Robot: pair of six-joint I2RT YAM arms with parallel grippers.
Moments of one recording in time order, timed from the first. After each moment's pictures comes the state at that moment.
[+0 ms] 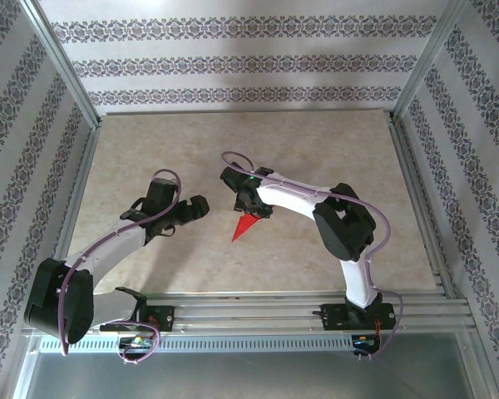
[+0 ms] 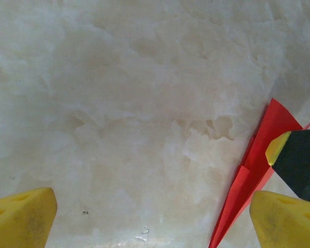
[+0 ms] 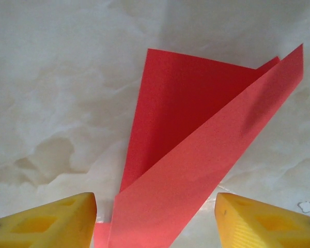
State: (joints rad) left arm -0.30 1.23 0.65 -0.28 0.16 -0.67; right arm 0.78 2.04 1.53 -0.85 0.23 1.03
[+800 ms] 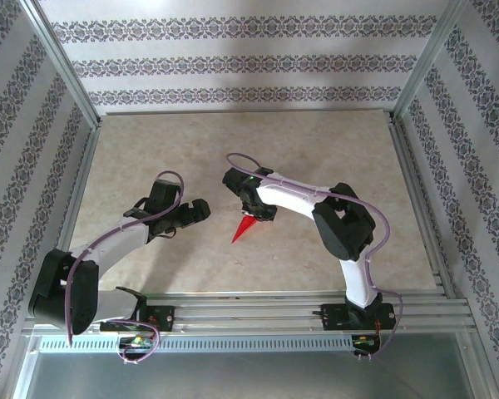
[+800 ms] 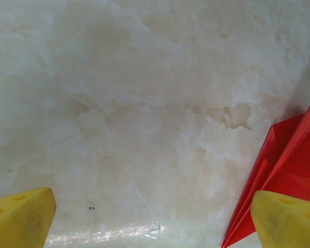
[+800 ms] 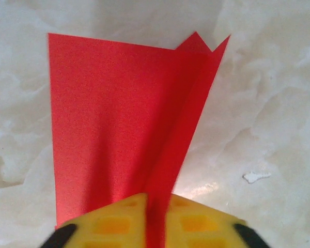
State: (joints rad) left arm -0.29 1.29 0.64 -0.28 0.18 -0.66; right arm 0.78 2.03 1.51 -0.95 0.26 1.18
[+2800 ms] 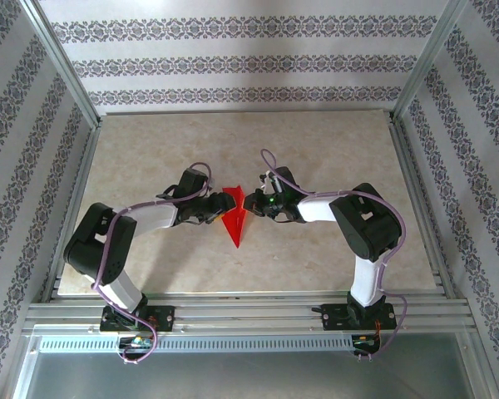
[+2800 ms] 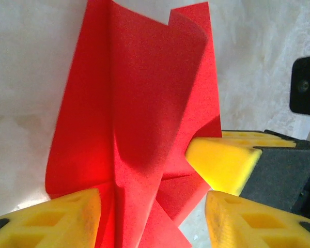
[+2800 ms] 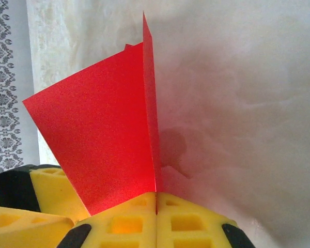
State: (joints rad) left arm -0.41 1.66 0.83 -0.02 0.44 -0.90; right arm 0.54 1.90 0.91 0.26 -0.55 0.91
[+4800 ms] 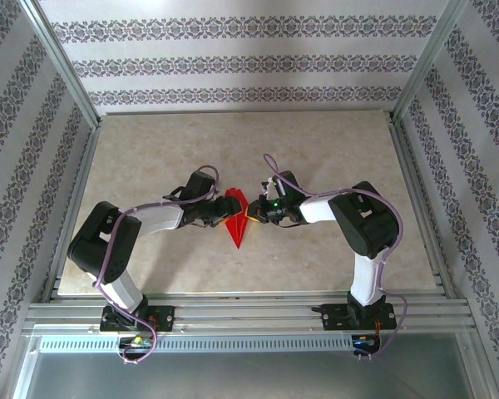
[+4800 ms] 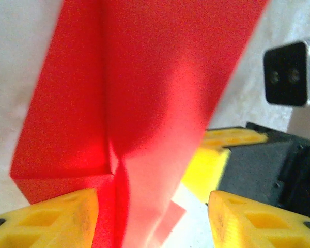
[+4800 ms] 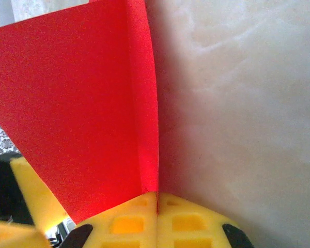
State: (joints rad) left arm -0.48 1.67 0.83 -0.03 0.43 -0.90; right arm 0.51 1.92 0.87 0.23 -0.65 0.89
